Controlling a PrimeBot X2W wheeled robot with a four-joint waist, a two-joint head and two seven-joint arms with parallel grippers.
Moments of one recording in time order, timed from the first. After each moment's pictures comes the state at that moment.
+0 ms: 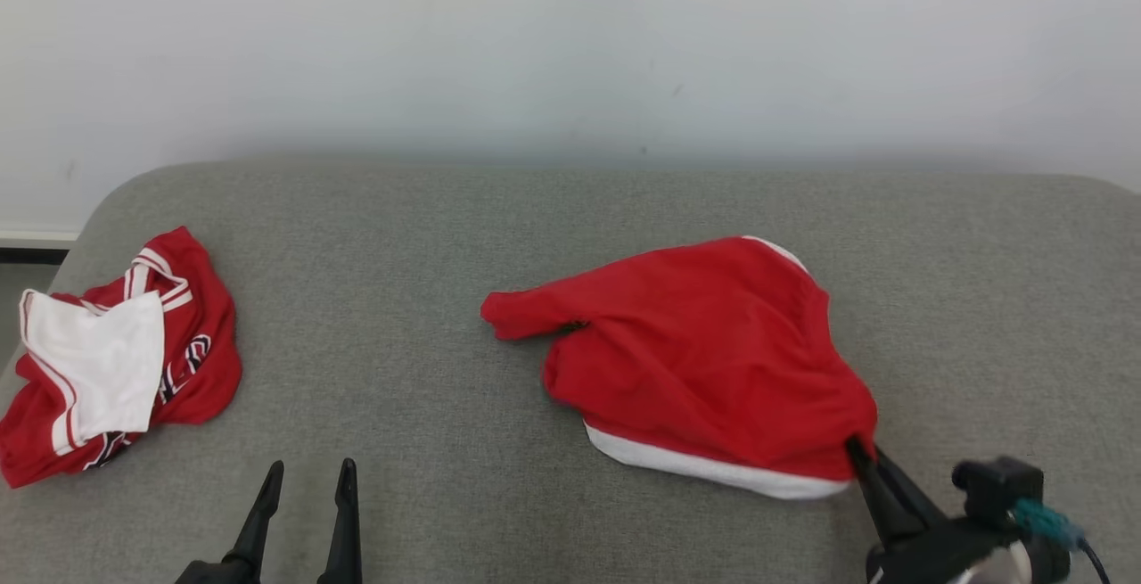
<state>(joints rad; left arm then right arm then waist) 0.02 0.07 -0.02 0.19 -0.20 -0.13 -0.26 -0.22 -0.41 0.41 0.53 0.63 0.13 -0.25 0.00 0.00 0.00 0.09</state>
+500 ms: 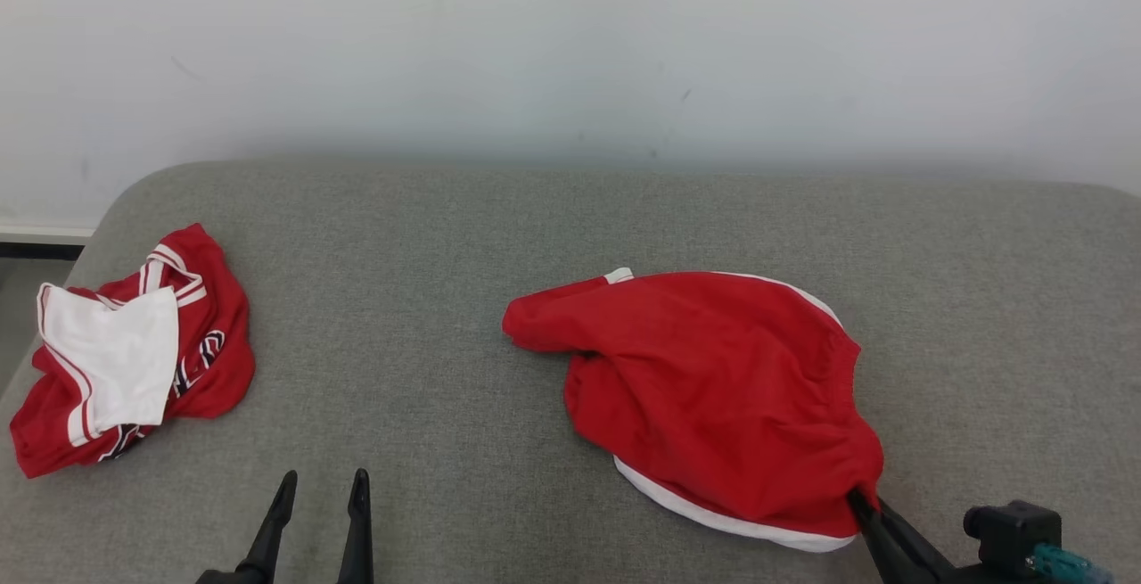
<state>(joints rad) 0.03 0.06 -0.04 0.18 -0.20 -0.13 -0.26 0.08 -0.38 0.22 0.16 0.56 0.13 -0.03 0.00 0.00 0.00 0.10</state>
